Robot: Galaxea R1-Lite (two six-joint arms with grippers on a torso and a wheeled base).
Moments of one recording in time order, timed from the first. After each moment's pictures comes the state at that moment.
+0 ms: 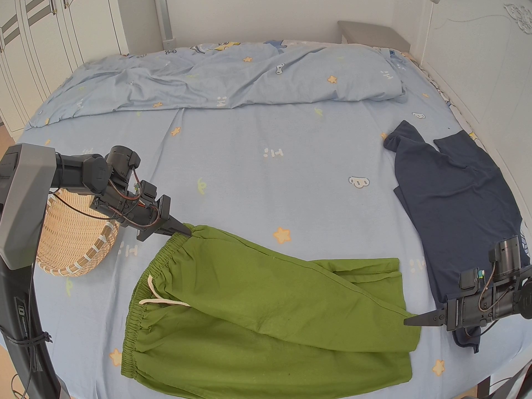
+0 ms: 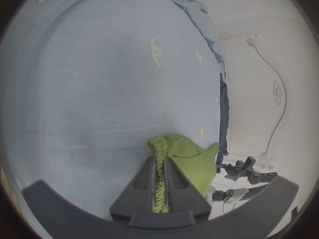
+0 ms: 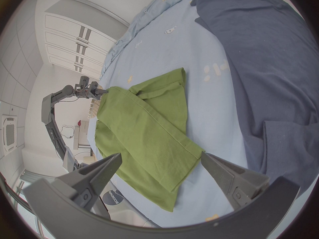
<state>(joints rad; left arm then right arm) -0.05 2.25 -1.69 0.52 -0.70 -0.21 0.03 1.62 -0.31 -0.34 0.67 0.10</state>
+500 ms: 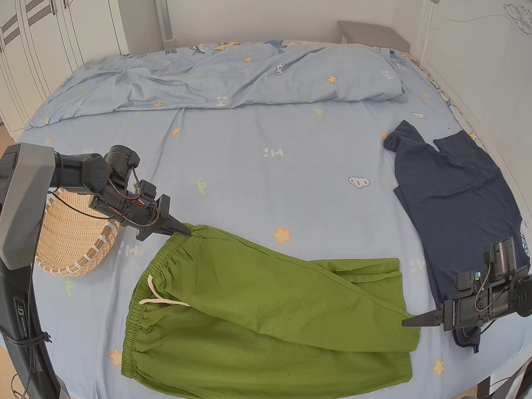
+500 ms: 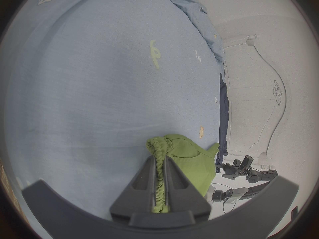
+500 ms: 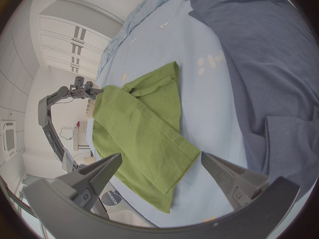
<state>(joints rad) -0.05 2.24 -1.69 0.52 -0.70 -0.20 0.02 1.67 -0.32 -0.35 0.66 0.10</state>
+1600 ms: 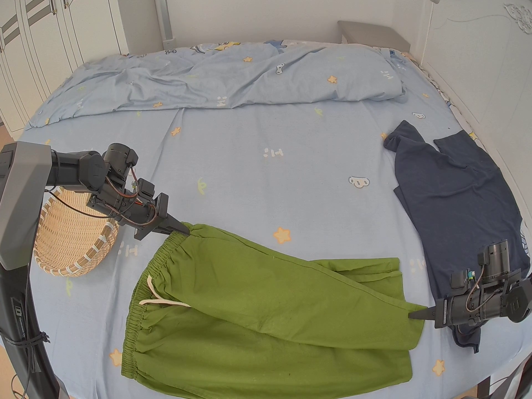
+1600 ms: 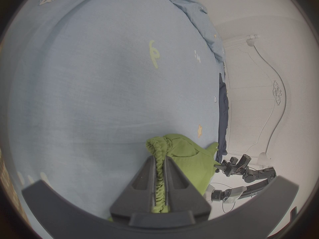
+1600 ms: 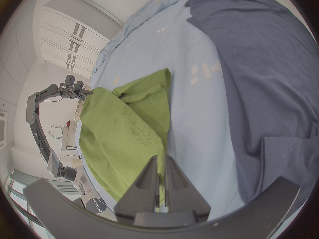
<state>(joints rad) -0.05 2.23 -1.69 0.54 -0.70 -0.21 0.05 1.76 -0.28 -0.54 0.56 0.10</state>
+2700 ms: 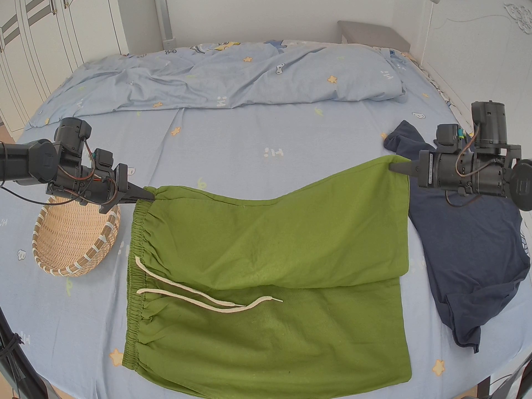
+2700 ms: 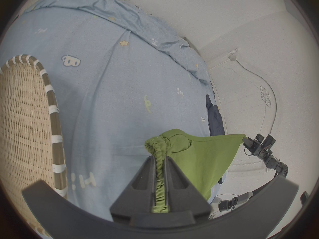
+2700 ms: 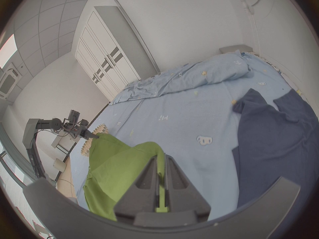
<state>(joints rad) 0.07 1.97 -1.49 0.32 -0.70 -0.21 0.22 1.71 -1.14 -0.16 0.41 0.11</state>
